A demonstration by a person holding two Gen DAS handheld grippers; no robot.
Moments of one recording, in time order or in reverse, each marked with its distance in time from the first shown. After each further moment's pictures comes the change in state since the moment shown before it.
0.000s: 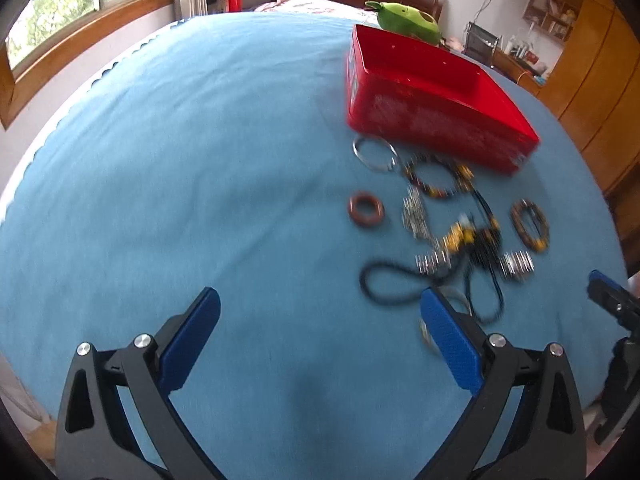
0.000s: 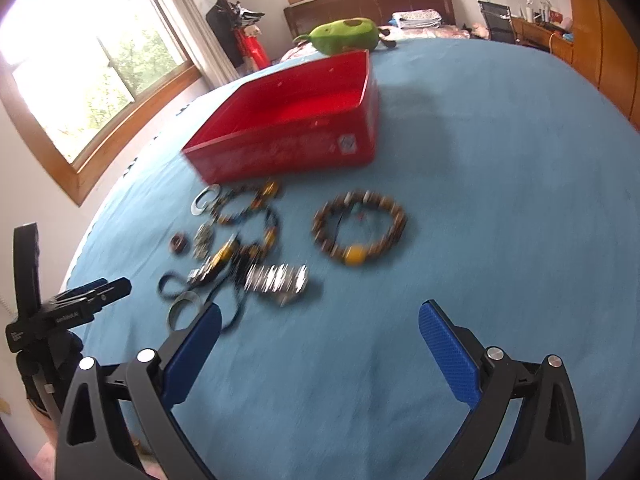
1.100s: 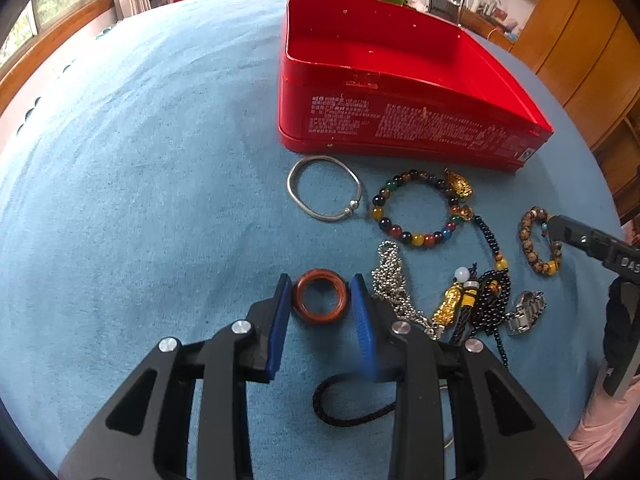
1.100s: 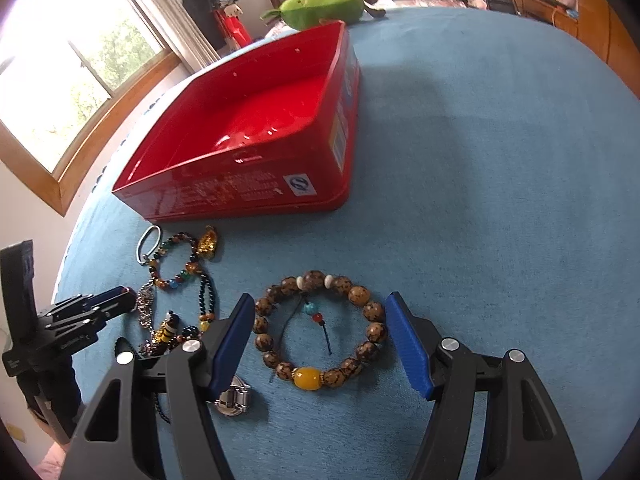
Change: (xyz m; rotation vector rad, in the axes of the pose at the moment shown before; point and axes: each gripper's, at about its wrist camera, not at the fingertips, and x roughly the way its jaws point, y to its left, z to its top) left arm 0.086 -0.051 0.072 0.126 0.096 -0.105; right arm 0.079 -0.041 0.065 0.060 0.122 0.010
